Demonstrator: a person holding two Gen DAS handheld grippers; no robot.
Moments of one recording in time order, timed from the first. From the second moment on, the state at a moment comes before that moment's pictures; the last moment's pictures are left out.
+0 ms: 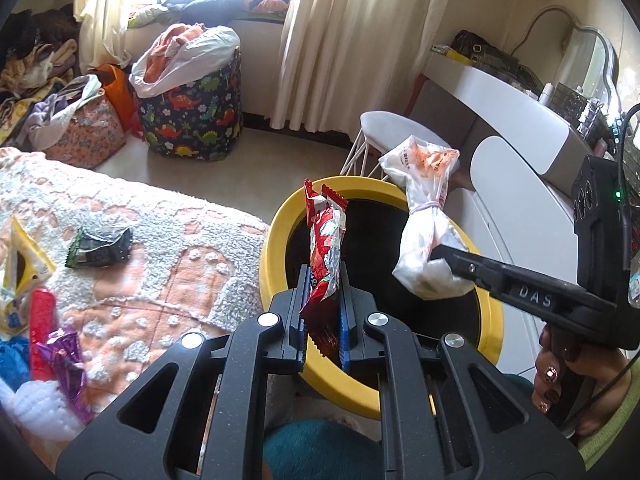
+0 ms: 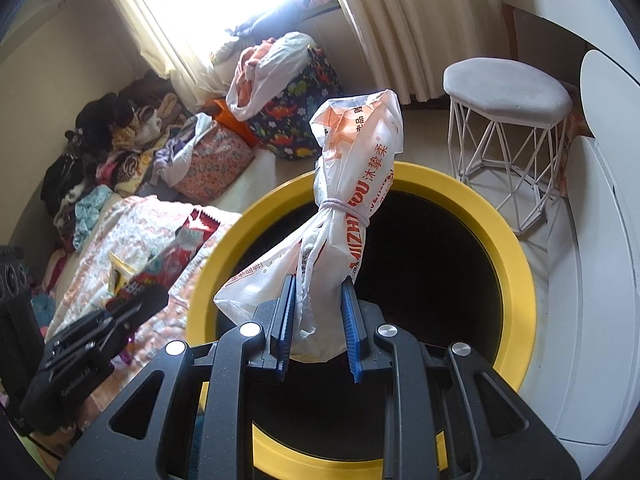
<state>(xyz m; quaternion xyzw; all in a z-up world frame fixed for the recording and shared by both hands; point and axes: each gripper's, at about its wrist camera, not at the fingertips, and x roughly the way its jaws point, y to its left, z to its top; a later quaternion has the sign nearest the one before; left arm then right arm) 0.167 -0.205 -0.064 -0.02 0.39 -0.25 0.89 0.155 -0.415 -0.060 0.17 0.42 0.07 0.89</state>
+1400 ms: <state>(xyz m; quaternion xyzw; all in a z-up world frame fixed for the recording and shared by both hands) 0.142 -0.175 -0.042 -0.01 0.33 -0.19 0.92 0.147 -0.427 -0.032 0.19 0.36 0.04 0.91</state>
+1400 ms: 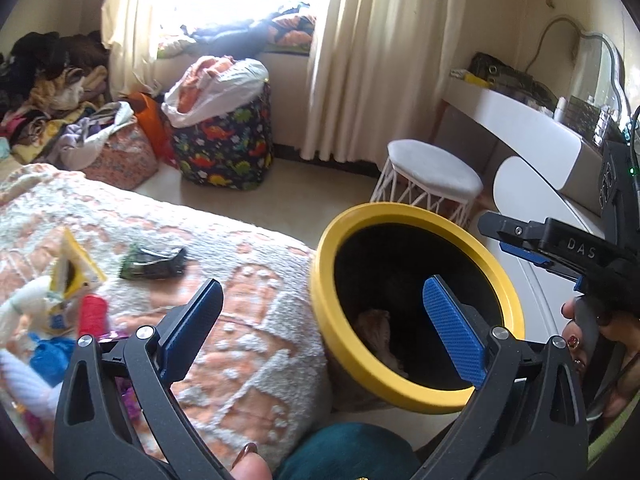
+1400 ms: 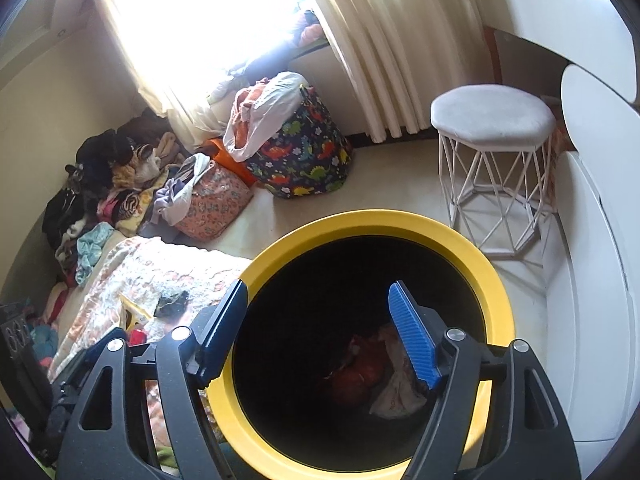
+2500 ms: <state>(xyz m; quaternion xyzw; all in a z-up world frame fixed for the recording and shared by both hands) 0.122 -0.062 -0.019 -0.06 0.28 -0.08 0.95 0.123 -0.308 0.006 0.10 0.29 0.17 0.94</state>
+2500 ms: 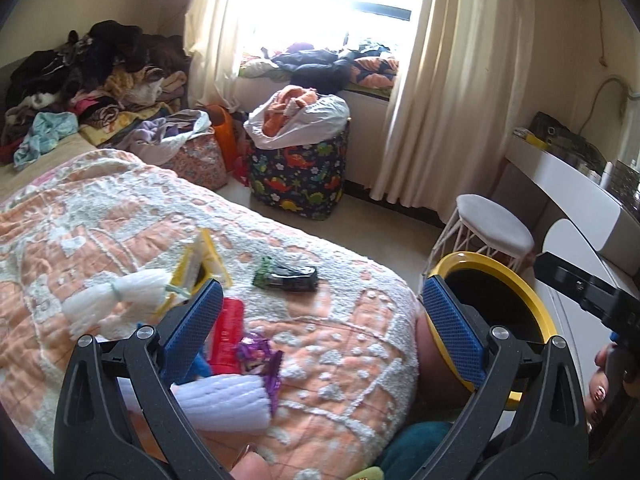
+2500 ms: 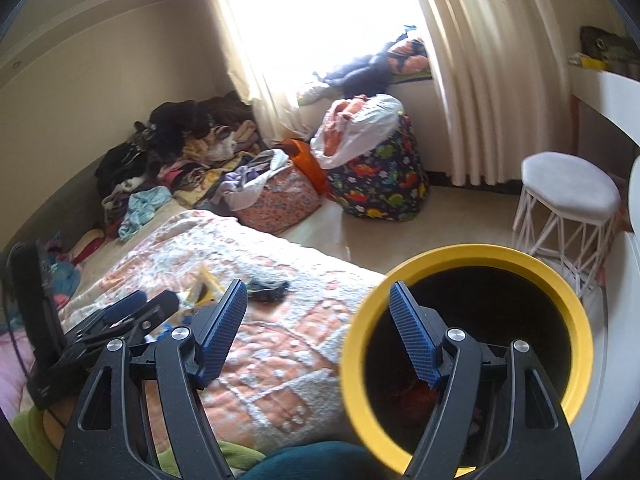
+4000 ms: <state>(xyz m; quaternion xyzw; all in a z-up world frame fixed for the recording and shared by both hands) 0.122 0.123 -0.056 -0.15 0.32 0.08 0.93 0.089 -0.102 -0.048 -0.15 0.34 0.33 0.87</state>
